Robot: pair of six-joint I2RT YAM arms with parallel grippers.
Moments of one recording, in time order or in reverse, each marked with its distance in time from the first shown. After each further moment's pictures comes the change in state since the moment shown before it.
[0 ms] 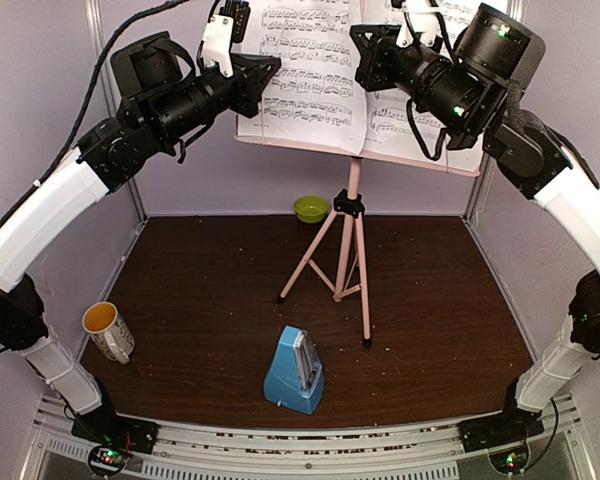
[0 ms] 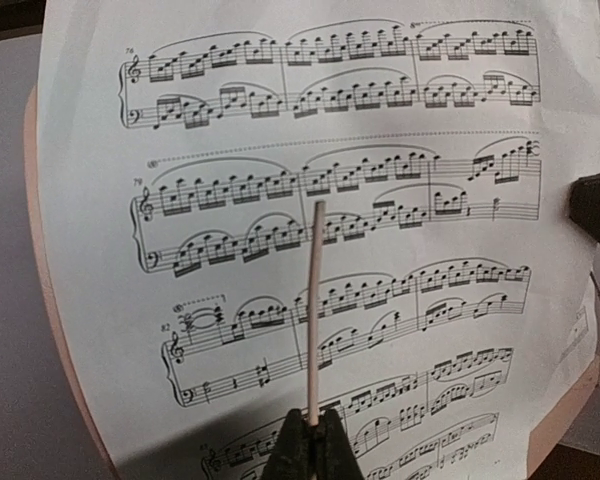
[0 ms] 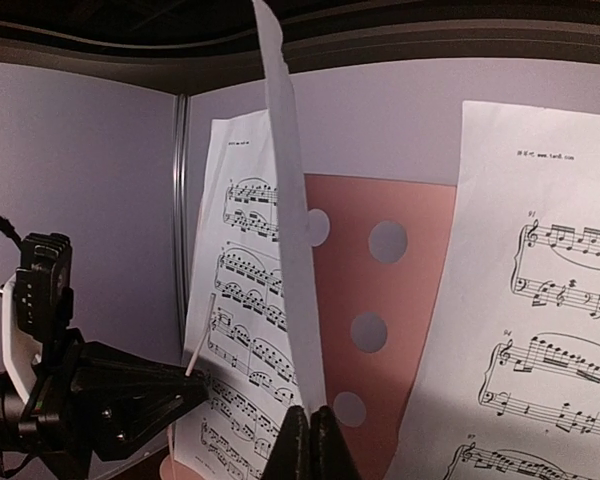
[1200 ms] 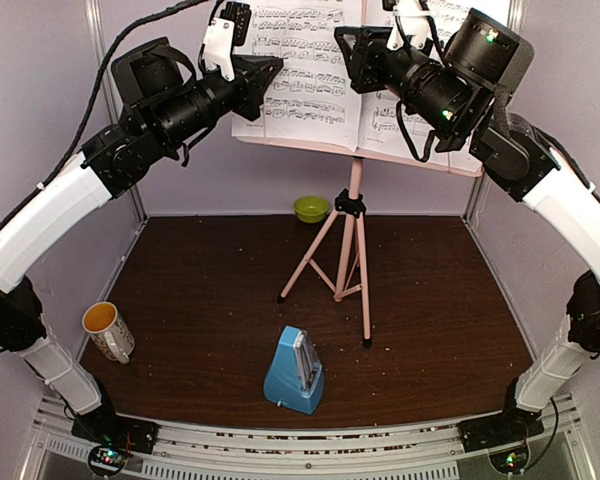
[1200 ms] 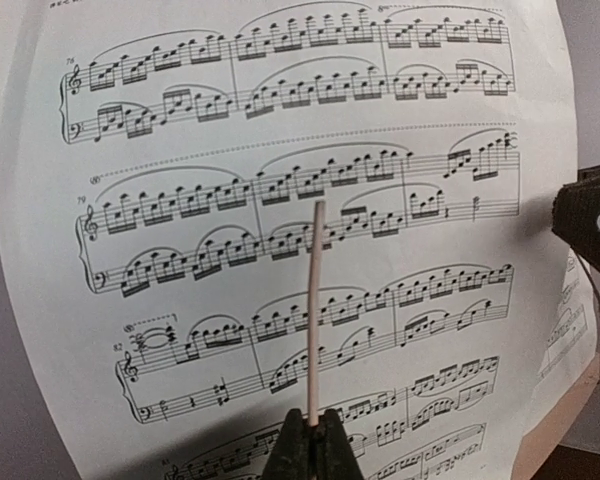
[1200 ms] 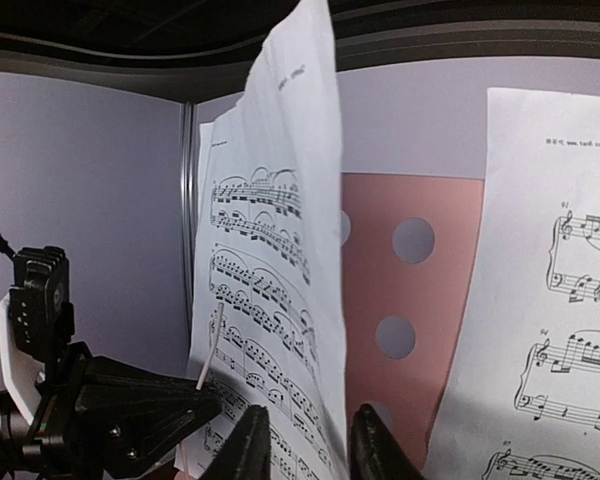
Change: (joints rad) left arm 0.000 -0.013 -0.058 0.082 0.023 0.033; right arm -0.006 0.019 -0.022 0.061 -0.028 0.019
